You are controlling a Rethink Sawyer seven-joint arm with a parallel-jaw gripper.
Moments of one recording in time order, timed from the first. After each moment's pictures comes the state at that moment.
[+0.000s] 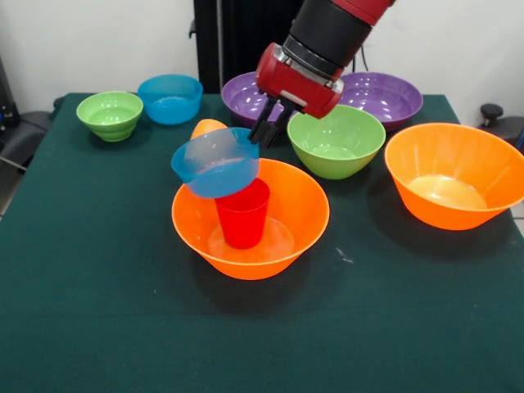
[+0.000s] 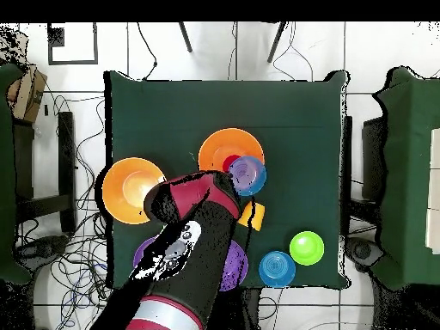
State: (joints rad) arm 0.20 -0.47 -0.43 1.51 -0.30 0.39 2.07
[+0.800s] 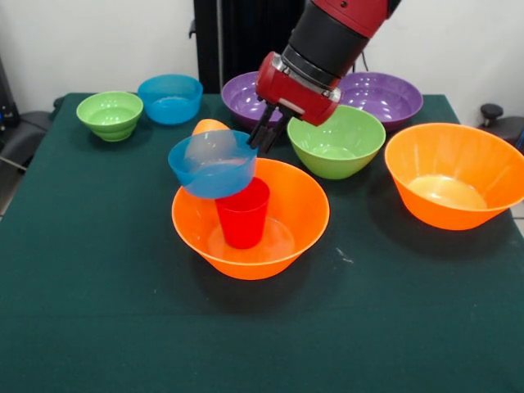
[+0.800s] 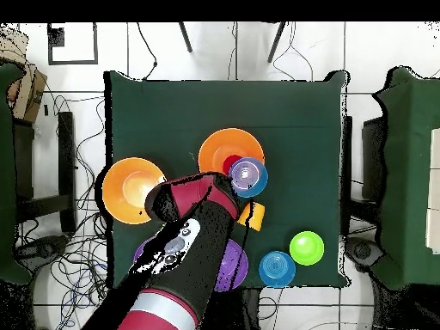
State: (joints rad) arm 0.22 -0.43 -0.46 1.51 -0.26 0.39 2.07
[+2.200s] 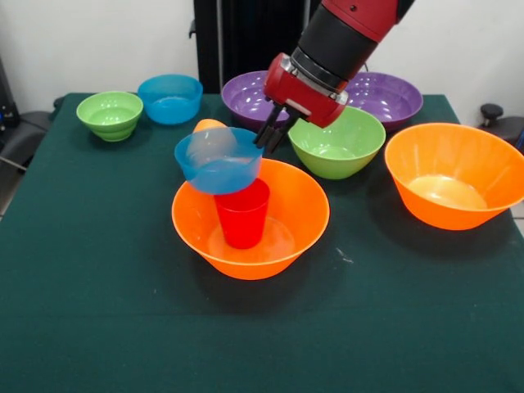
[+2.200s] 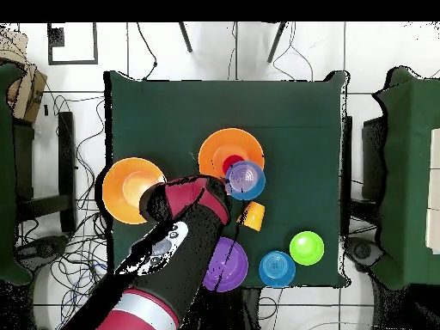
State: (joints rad) arm 0.27 -0.38 -0.52 1.51 -0.16 0.38 2.07
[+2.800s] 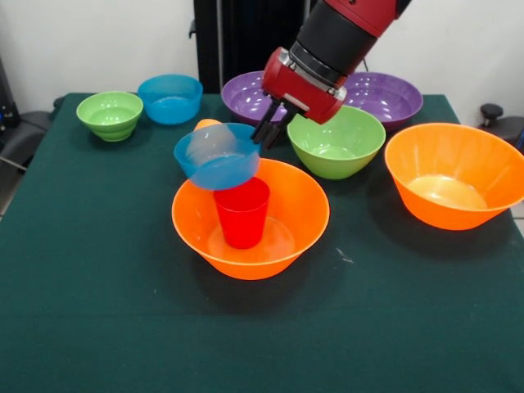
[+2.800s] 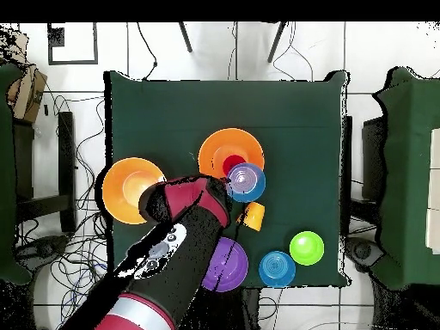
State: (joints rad) arm 0.29 -0.38 -0.55 1.51 -0.13 0.38 2.07
